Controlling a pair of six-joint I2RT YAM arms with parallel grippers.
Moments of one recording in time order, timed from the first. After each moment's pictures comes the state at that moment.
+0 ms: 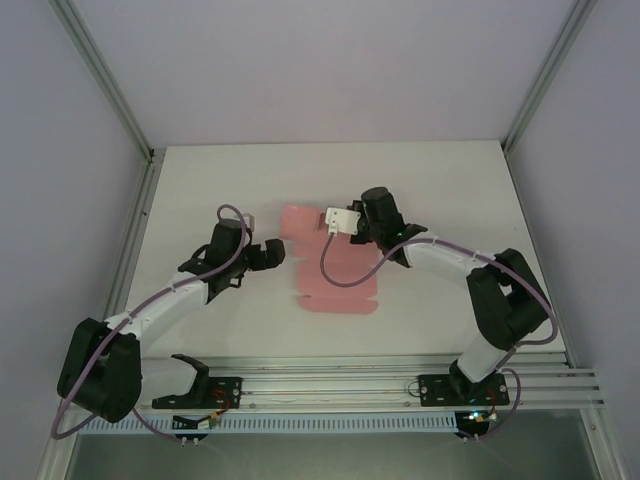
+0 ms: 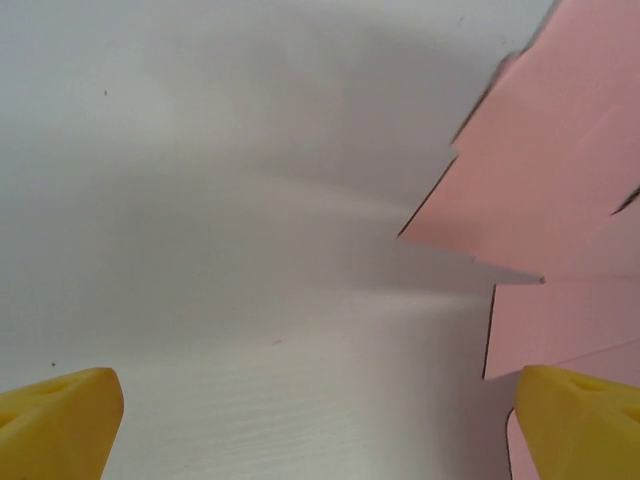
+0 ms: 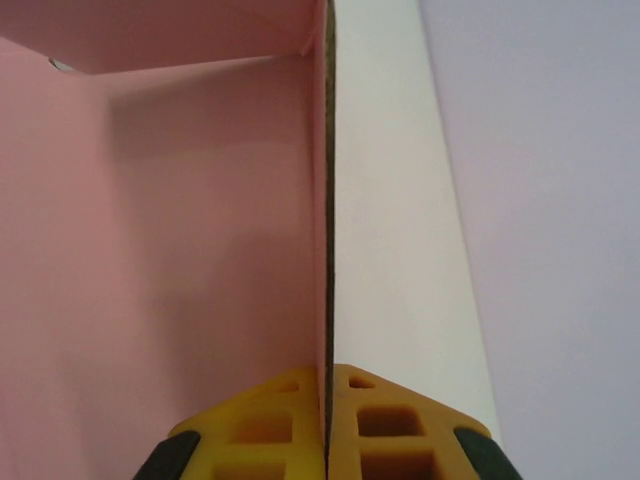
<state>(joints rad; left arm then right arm) -0.38 1.24 0.68 -0.19 0.00 -0.48 0.58 1.63 1.01 0.07 0.02 -1.07</state>
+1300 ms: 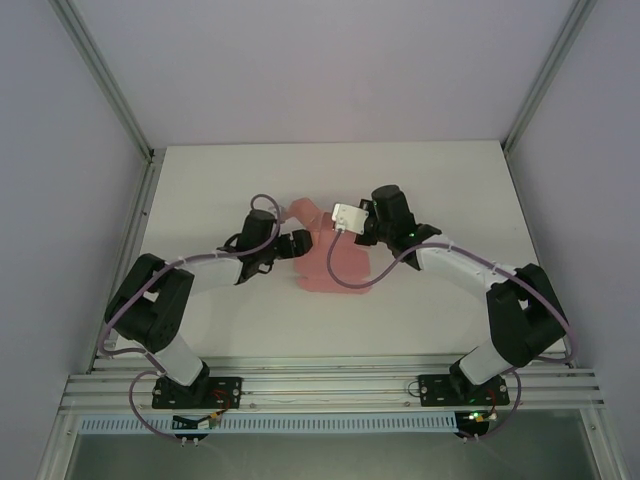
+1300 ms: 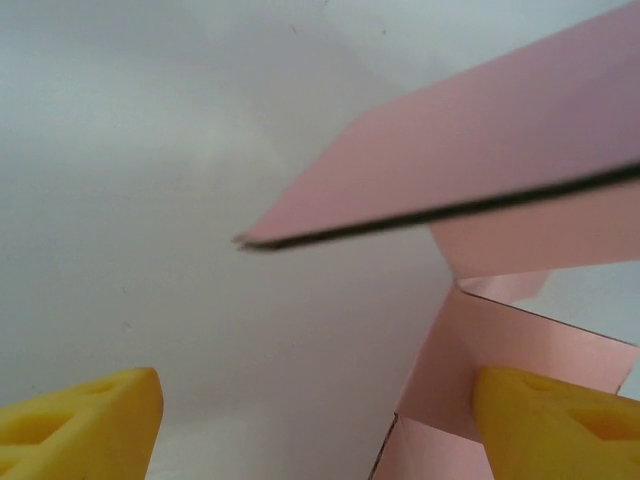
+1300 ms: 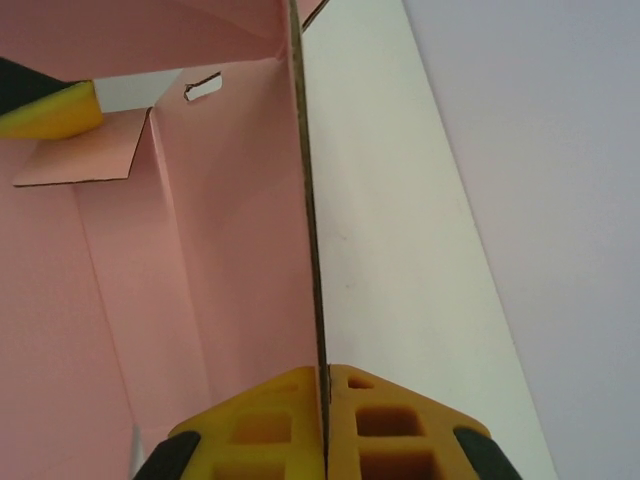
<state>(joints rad) -0.48 1.64 0.78 0.20 0.14 -0.55 0.58 1.53 0.98 -0.02 -0.07 -0.96</state>
